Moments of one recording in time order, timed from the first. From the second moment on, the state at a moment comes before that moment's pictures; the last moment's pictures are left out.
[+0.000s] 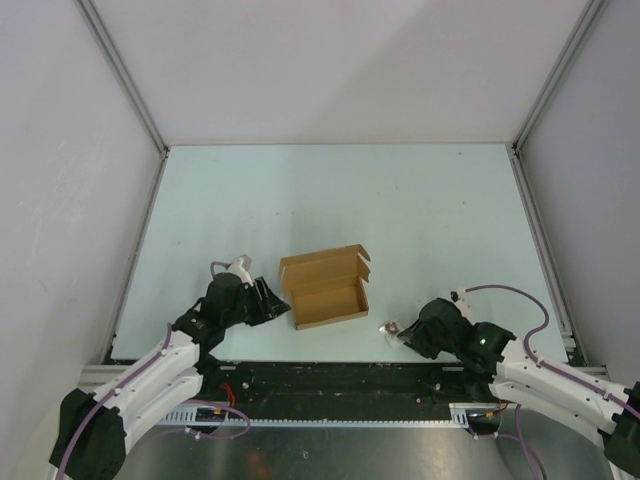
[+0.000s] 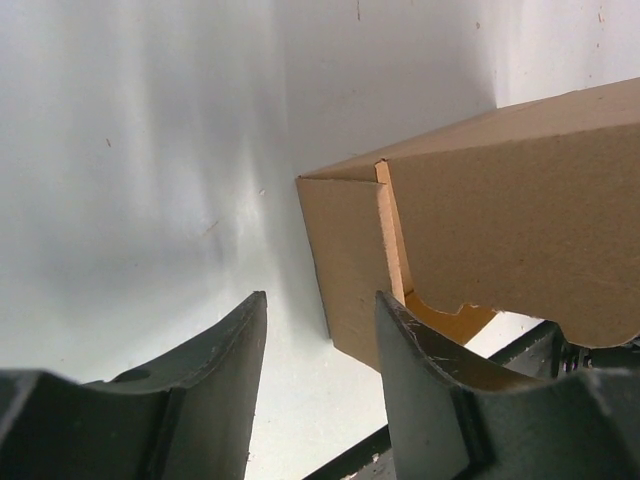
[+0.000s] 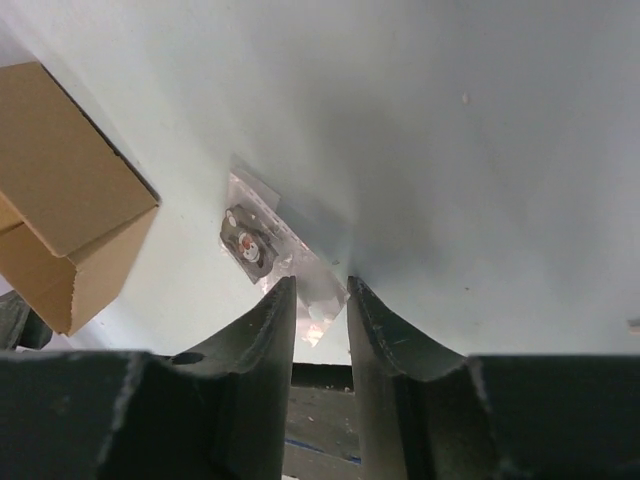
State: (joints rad) left arm -0.47 0.74 0.20 -0.14 0.21 -0.79; right arm 0.89 0.60 0.24 -0.60 0.16 1.56
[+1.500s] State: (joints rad) left arm -0.47 0.71 0.21 -0.17 0.21 -0.79; right arm 1.16 0.89 0.71 -0.38 0.44 0.93
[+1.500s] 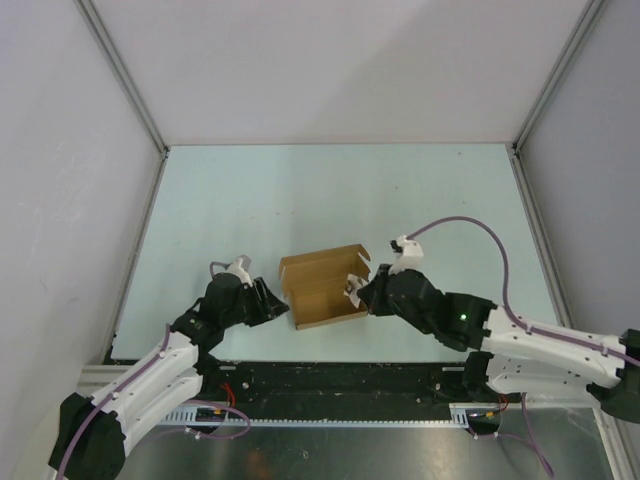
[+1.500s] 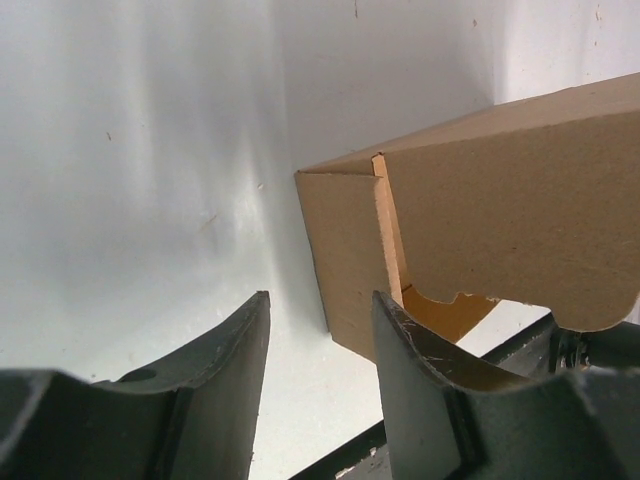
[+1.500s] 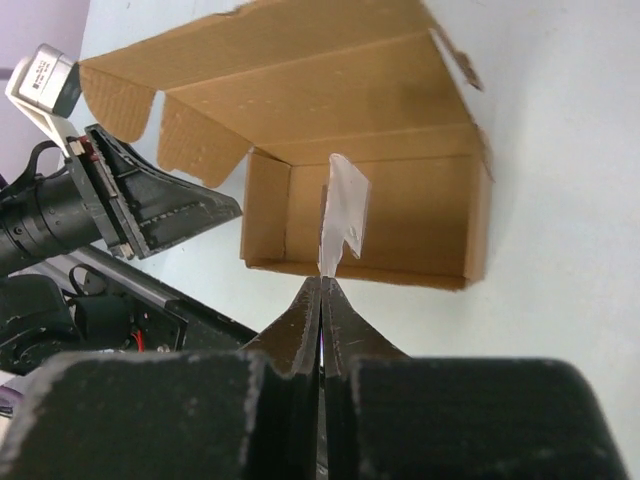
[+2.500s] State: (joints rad) left arm -0.47 0.63 0.21 -0.24 0.17 -0.79; right arm 1.09 1.06 0.83 -0.18 0.36 0.76
